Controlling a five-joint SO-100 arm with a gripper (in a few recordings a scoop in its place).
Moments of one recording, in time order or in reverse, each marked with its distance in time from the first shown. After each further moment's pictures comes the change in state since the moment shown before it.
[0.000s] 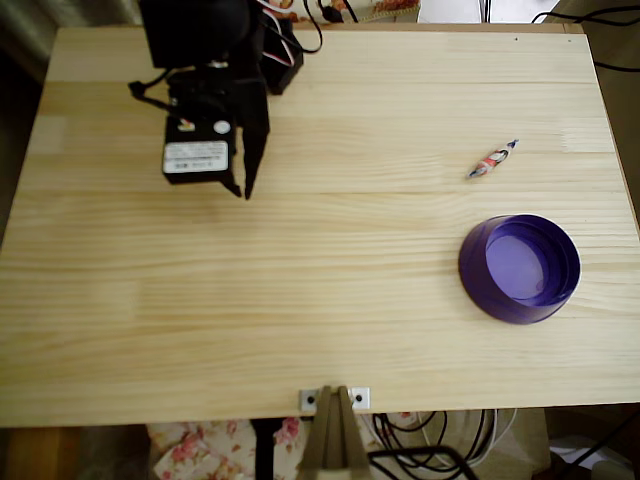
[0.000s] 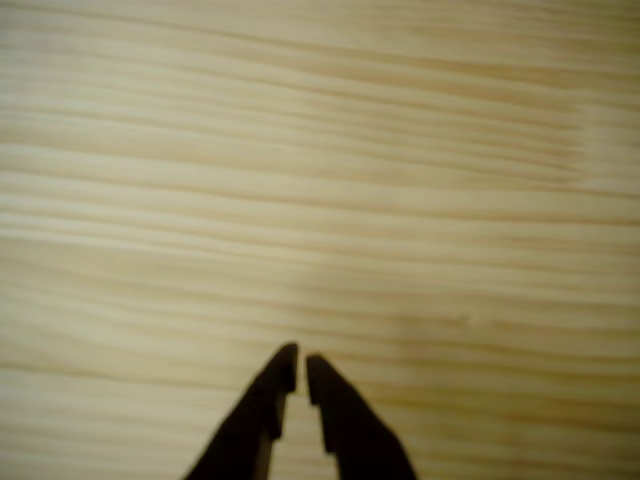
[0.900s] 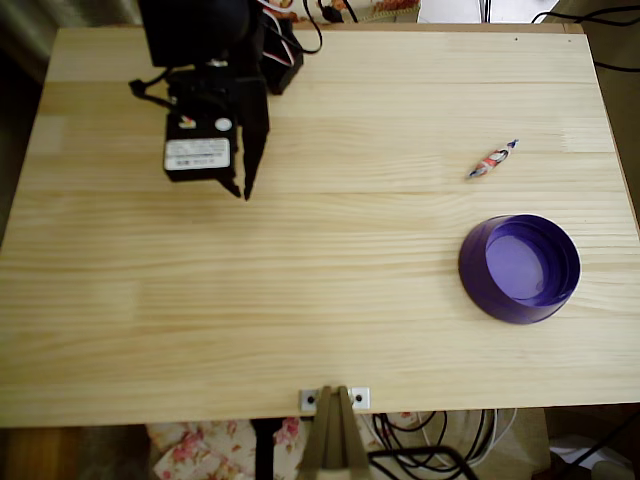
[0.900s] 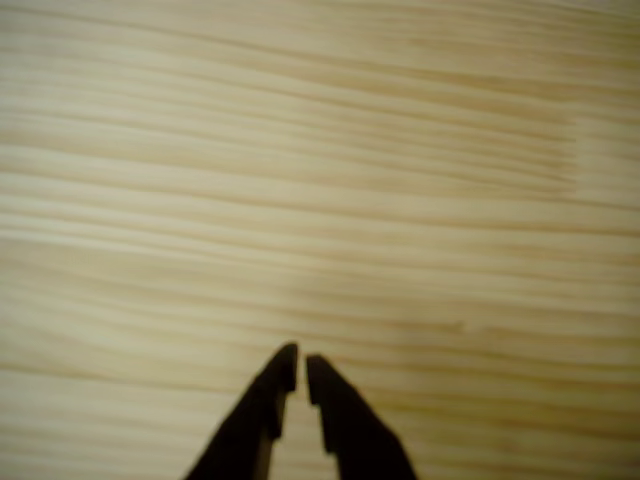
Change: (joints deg) arm 0.0 1.0 0.0 0.0 -1.1
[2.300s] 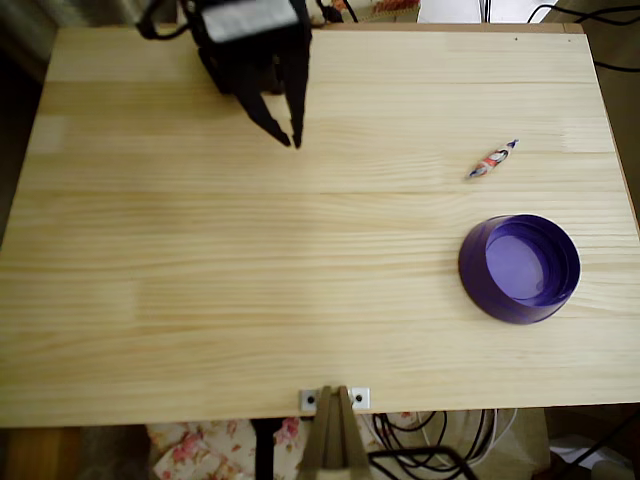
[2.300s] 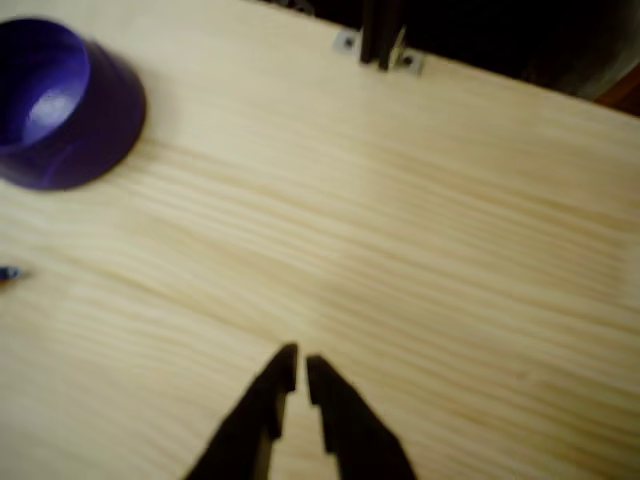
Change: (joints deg) arm -19.0 -12.5 -28.5 12.8 6.7
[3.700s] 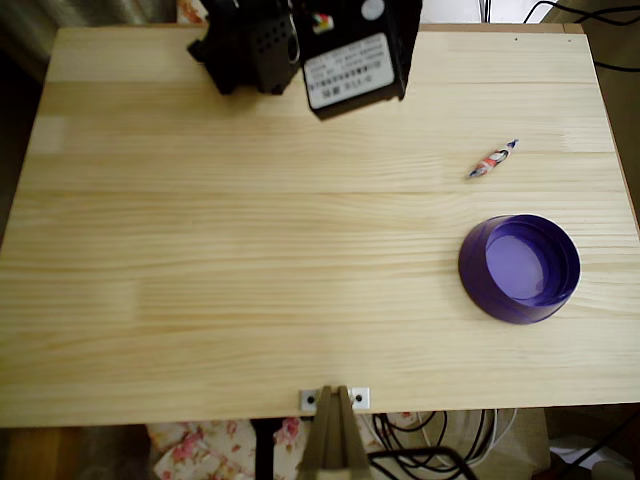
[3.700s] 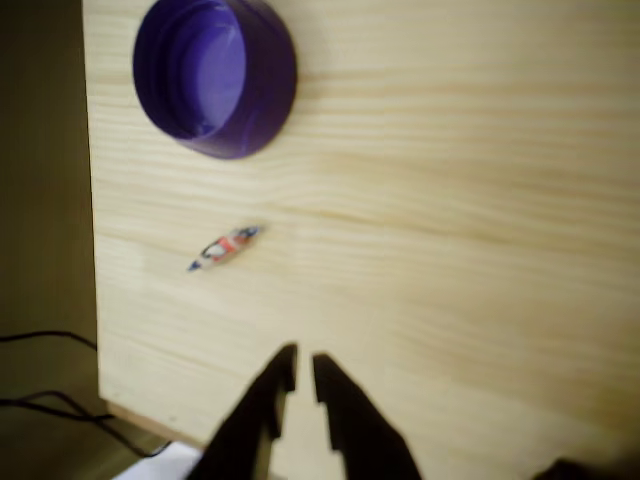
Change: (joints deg) arm -25.2 -34.6 -31.3 12.3 46.8
